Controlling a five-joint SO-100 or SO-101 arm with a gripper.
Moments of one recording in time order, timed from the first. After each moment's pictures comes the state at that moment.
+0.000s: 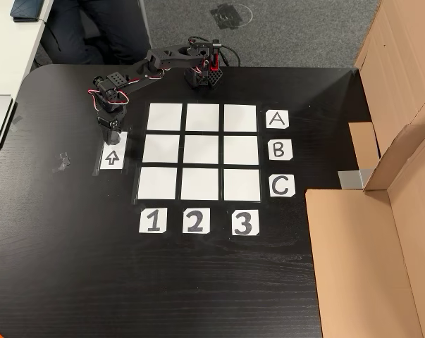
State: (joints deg) arm 43.2 26.0 17.0 95.5 -23.4
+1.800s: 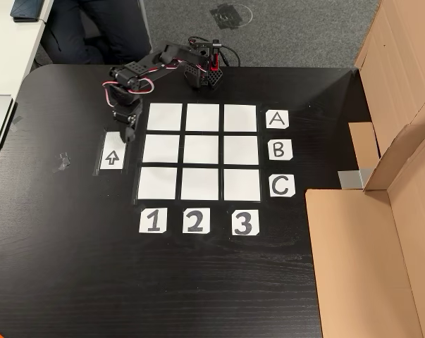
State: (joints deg) arm 28.2 49.0 29.2 99.4 -18.5
